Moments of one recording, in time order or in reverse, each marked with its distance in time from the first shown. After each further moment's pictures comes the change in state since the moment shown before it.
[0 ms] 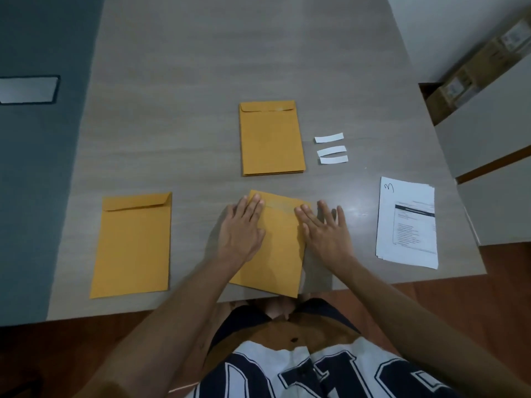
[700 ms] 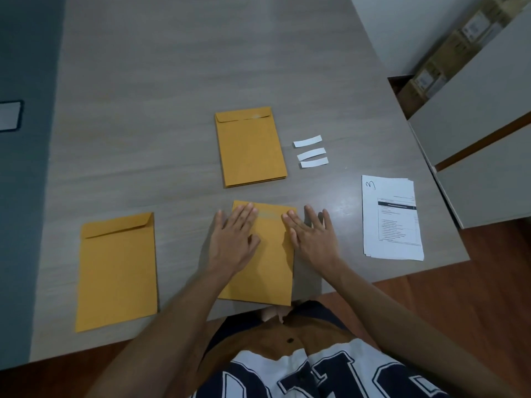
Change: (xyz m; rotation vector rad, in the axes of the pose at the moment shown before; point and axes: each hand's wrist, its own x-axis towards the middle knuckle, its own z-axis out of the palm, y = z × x) left_hand 0.011 0.000 0.003 -0.093 0.094 0.068; right_hand 0.000 -0.002 -0.003 0.044 0.064 0.051
